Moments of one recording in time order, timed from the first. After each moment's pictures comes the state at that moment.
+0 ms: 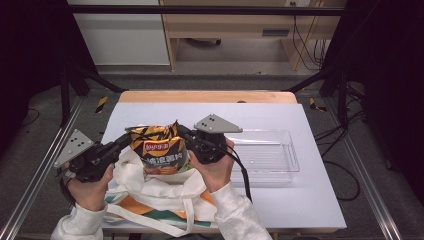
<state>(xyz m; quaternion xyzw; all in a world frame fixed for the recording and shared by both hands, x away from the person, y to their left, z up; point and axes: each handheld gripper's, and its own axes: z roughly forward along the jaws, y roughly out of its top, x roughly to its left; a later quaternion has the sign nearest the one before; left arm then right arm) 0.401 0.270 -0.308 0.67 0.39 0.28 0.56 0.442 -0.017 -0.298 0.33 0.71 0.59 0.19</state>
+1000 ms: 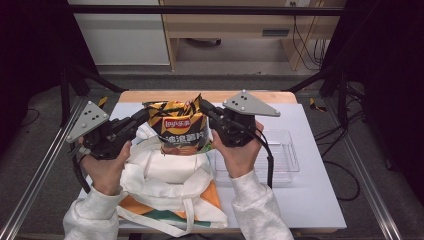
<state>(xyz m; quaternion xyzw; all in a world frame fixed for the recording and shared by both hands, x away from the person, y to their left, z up) 0.418 0.217 -0.250 0.67 0.35 0.29 0.59 0.437 -0.065 -0.237 0.34 0.67 0.60 0.26</state>
